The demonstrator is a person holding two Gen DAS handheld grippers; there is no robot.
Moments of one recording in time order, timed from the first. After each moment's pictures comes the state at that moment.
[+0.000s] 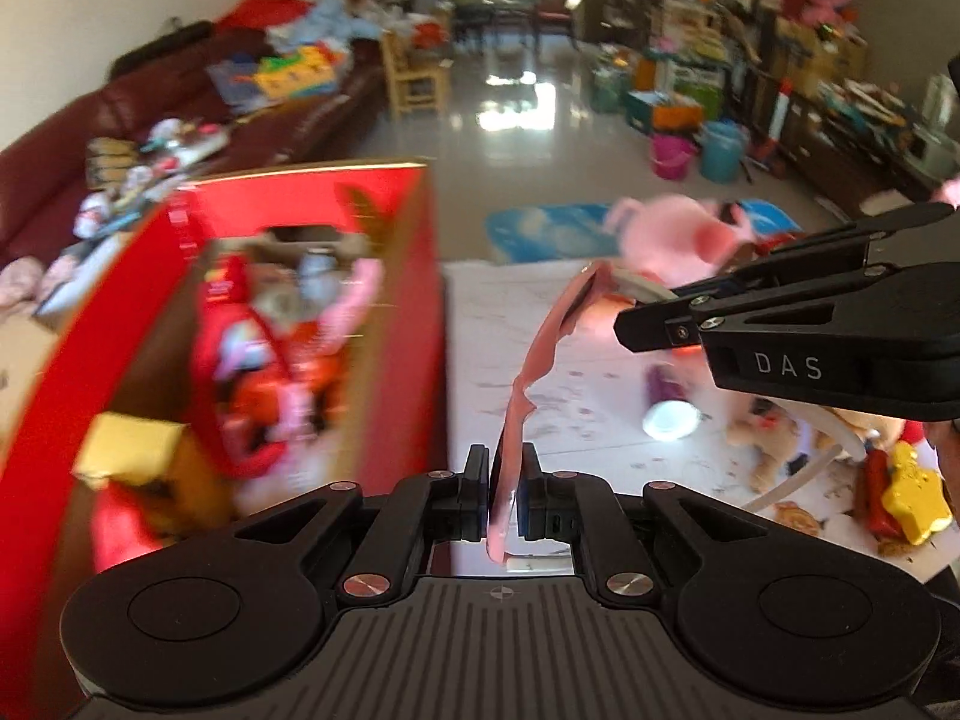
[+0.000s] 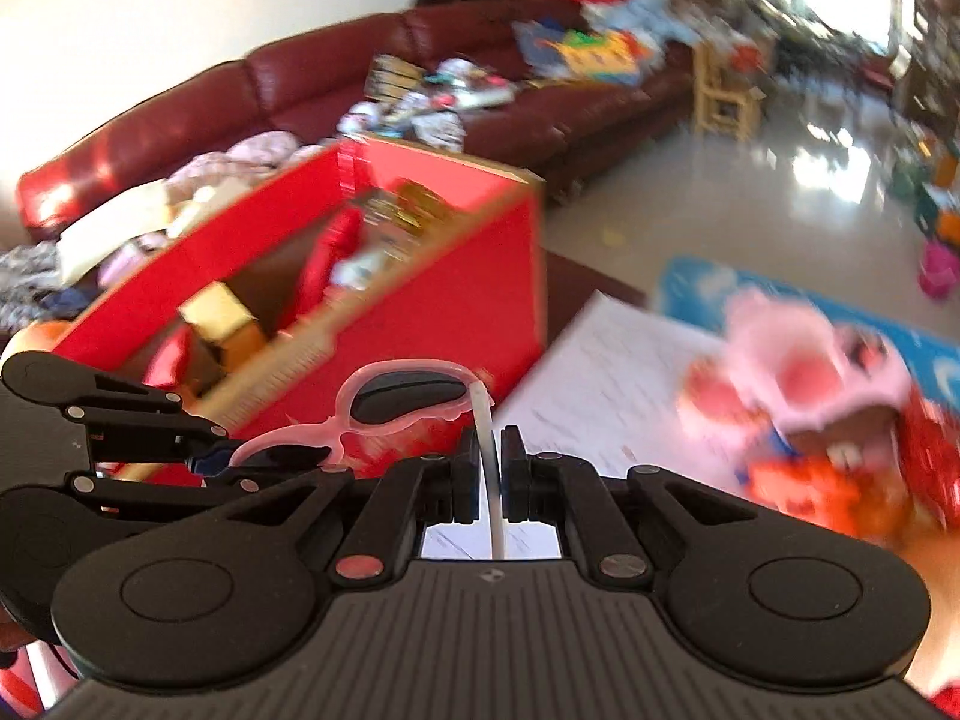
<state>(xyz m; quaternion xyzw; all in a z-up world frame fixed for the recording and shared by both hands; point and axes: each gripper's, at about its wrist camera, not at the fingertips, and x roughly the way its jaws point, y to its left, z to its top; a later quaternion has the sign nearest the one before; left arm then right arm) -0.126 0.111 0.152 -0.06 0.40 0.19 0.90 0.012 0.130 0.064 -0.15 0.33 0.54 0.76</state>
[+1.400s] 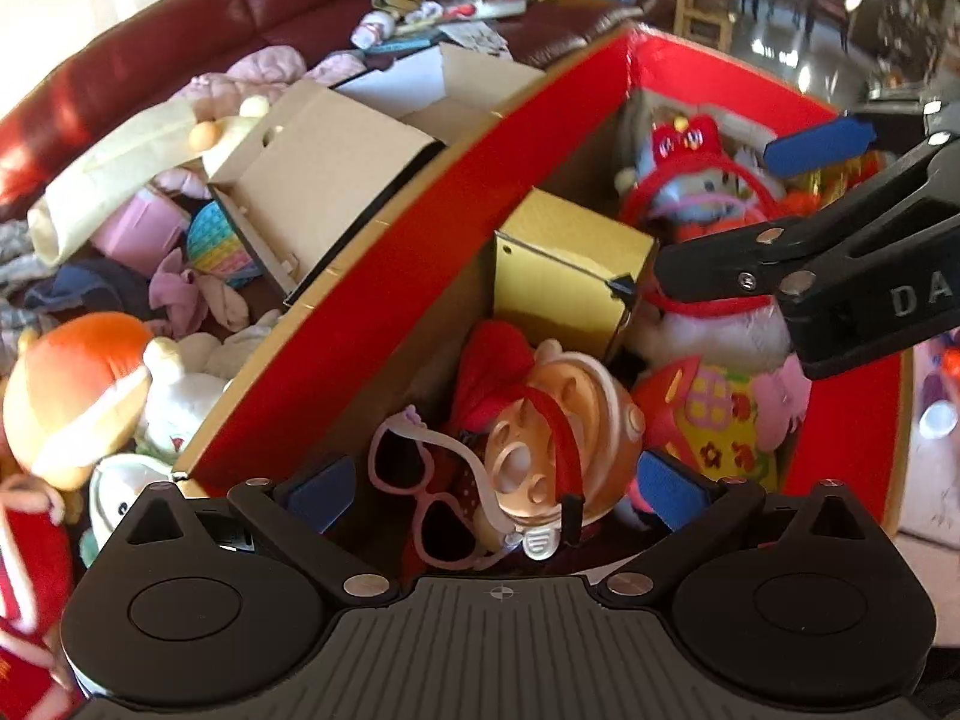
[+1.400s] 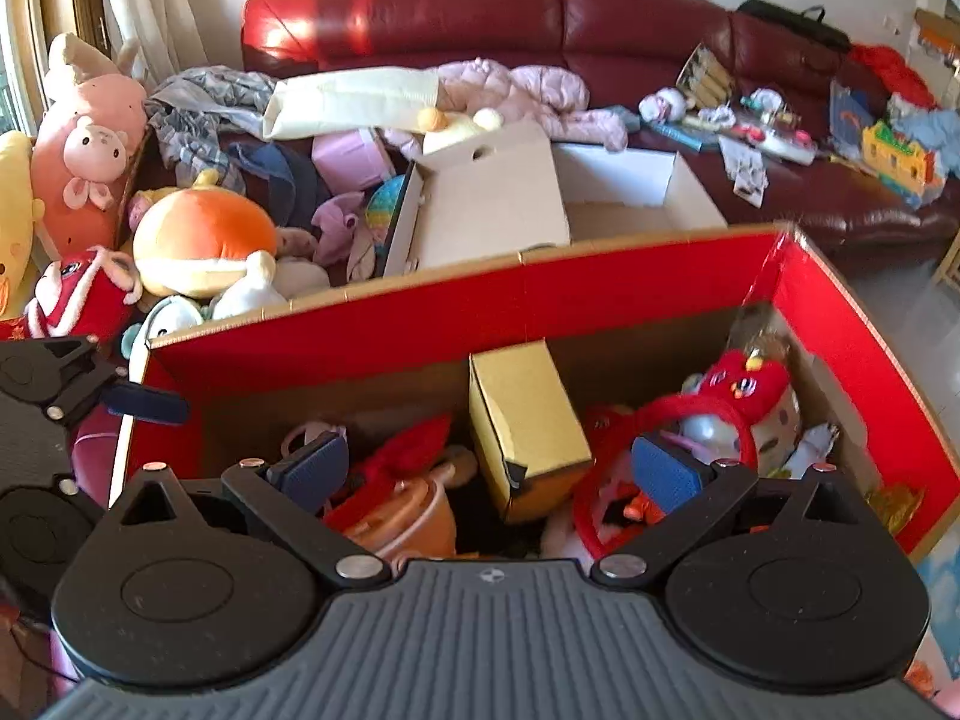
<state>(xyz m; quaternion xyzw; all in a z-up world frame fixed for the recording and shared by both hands) -0.283 0.256 0.140 -0.17 0.45 0.39 0.78 -0.115 0.336 0.081 -0.30 0.27 0.69 0.60</state>
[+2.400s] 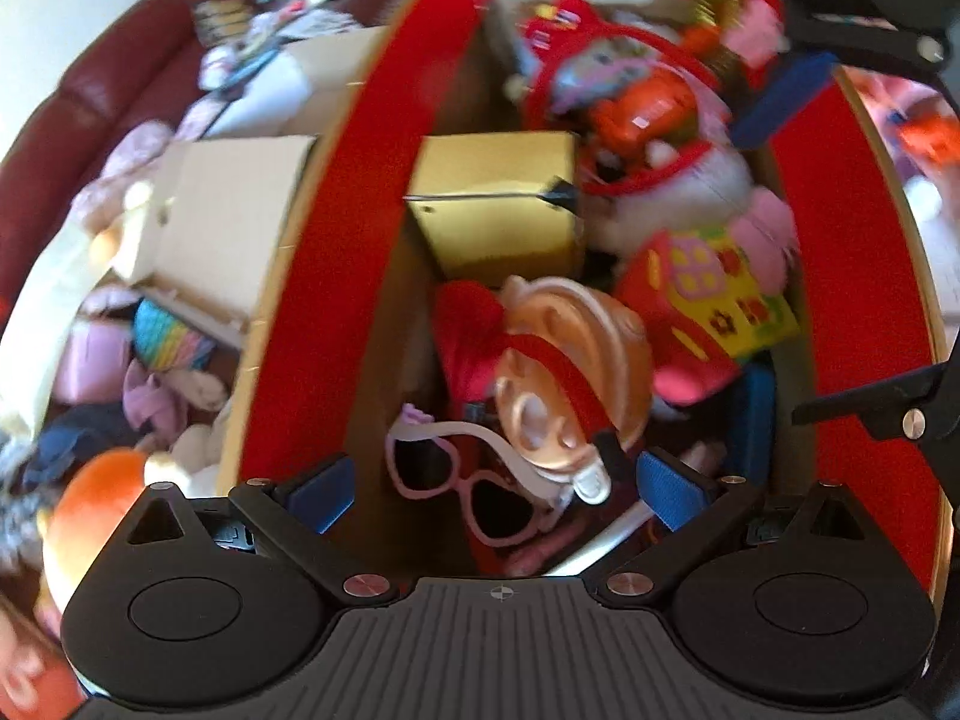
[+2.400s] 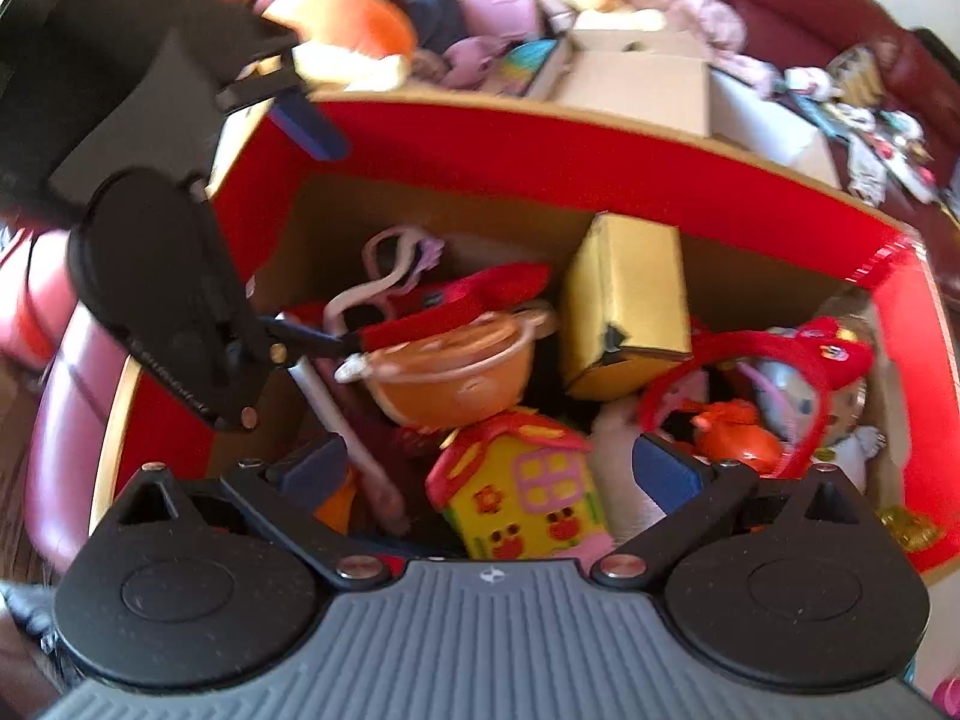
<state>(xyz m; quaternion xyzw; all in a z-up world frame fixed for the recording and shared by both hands) -0.268 0.261 0.121 -0.02 0.57 0.26 0.78 -0.162 0.310 0.050 -0.49 0.23 0.71 0.46</state>
